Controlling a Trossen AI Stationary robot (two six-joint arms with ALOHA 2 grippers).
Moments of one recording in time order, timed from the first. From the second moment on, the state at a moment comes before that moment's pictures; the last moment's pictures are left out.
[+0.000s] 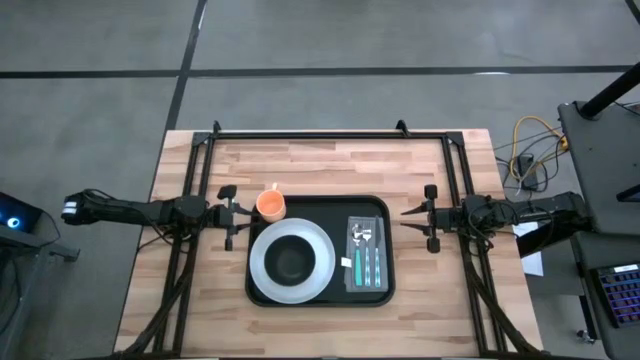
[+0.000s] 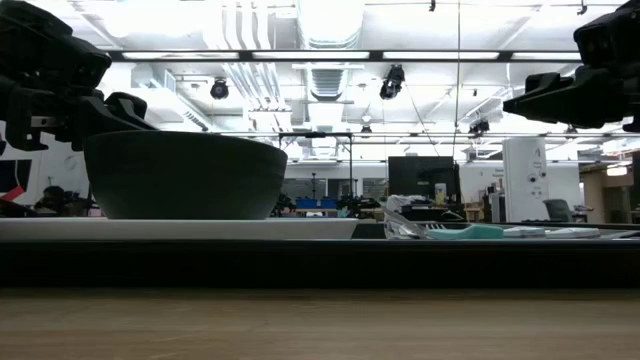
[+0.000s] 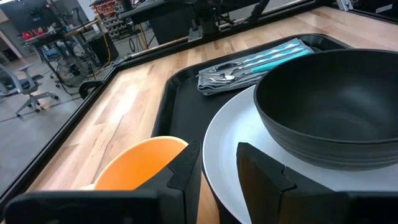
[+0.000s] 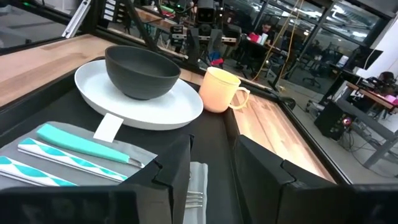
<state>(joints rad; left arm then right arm) -0.04 0.32 0.01 0.03 -0.11 0.28 0.11 0.15 0.01 0.02 0.11 -0.31</state>
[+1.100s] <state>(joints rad) -0.04 0.32 0.01 0.03 -0.11 0.28 0.11 0.15 0.01 0.02 0.11 -0.31</state>
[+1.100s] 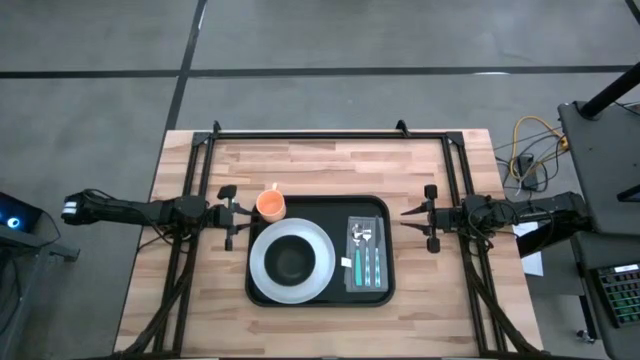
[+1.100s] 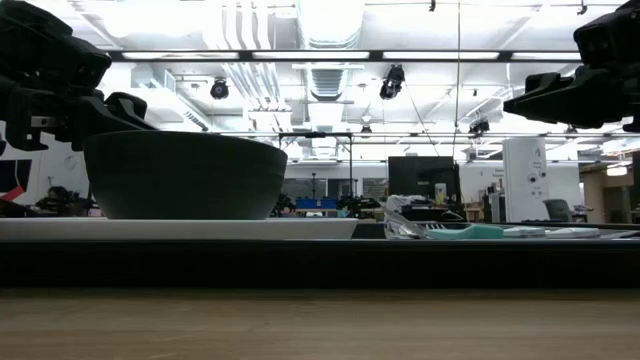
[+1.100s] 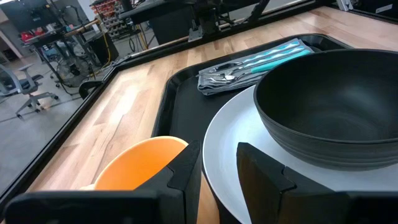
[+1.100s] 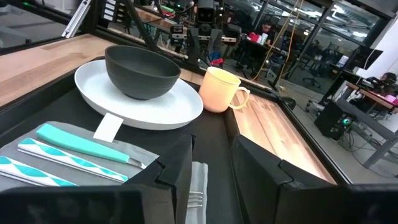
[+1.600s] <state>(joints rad) -0.04 0.32 0.01 0.03 -0.11 0.28 0.11 0.15 0.01 0.02 0.11 -0.31</state>
